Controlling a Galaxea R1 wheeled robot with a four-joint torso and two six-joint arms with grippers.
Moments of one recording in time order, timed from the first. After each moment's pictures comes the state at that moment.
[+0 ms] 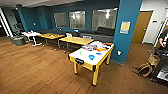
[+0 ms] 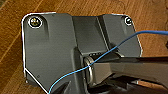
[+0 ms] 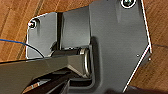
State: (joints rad) left arm 1.53 3.00 -2.64 0.11 -0.10 -0.08; right arm -1.52 3.07 -2.74 0.44 0.02 -0.44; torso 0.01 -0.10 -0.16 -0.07
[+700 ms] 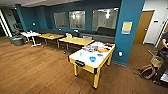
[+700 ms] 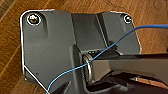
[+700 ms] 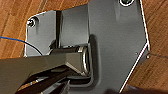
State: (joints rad) left arm 1.53 3.00 -2.64 0.11 -0.10 -0.08; right arm -1.52 3.07 -2.74 0.44 0.02 -0.44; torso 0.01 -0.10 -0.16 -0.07
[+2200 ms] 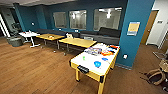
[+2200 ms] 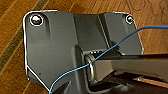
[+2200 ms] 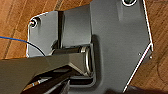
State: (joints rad) left arm 1.53 3.00 -2.64 0.11 -0.10 -0.08; right arm -1.52 3.07 -2.74 0.44 0.02 -0.44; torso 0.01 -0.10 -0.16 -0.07
